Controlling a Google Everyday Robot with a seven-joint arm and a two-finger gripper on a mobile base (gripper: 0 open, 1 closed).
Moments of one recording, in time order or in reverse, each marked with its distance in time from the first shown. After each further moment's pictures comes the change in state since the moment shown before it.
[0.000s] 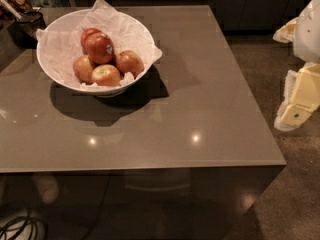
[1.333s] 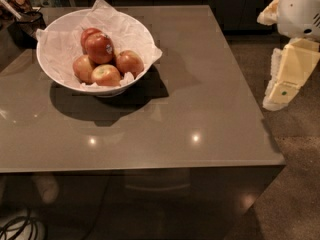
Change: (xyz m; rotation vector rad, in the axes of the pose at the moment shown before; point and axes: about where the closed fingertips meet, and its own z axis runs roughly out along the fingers) arm -0.031 -0.020 -0.010 -0.010 -0.008 -0.067
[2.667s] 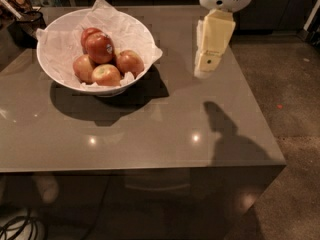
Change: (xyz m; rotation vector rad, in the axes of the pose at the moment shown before) arm -0.119 -0.041 0.015 0.056 -0.068 -0.156
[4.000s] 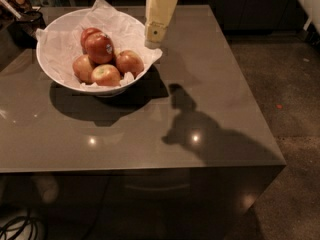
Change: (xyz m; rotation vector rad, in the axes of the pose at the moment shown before) arm -0.085 -0.065 0.026 0.033 -0.083 0.013
